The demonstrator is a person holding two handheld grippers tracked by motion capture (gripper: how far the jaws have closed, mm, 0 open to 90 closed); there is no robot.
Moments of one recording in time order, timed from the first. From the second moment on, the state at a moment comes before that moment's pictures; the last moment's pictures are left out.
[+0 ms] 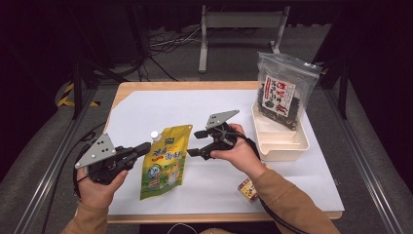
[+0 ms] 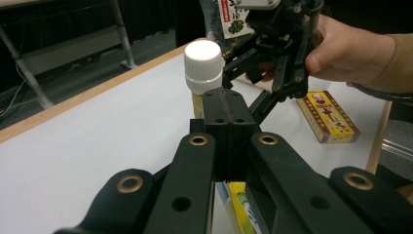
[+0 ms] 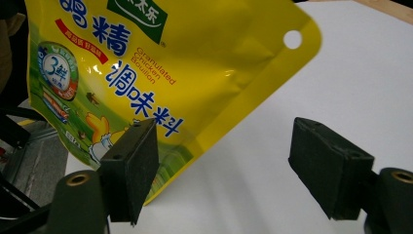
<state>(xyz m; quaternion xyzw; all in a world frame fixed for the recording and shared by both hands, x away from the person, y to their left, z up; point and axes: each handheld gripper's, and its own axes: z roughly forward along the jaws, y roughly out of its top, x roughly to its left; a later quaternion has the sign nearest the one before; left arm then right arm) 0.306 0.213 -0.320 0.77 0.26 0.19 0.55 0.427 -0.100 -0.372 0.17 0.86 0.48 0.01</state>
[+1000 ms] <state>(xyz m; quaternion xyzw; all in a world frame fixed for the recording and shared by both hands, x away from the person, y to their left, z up) 0.307 0.213 -0.320 0.77 0.25 0.19 0.55 0.430 -0.073 -0.391 0.14 0.85 0.51 -0.06</state>
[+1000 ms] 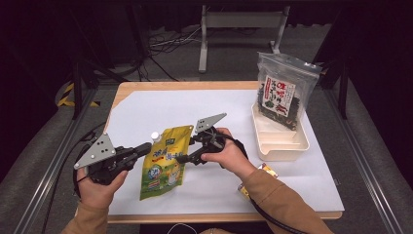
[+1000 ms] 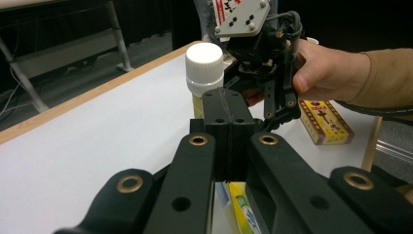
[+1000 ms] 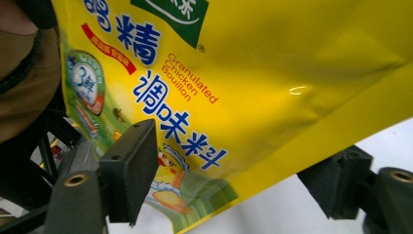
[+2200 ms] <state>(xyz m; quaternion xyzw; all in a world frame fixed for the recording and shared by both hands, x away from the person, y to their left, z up) 0.316 0.221 -0.325 0.76 0.28 0.18 0.56 0.418 -0.100 -0.378 0.10 0.84 0.53 -0.11</state>
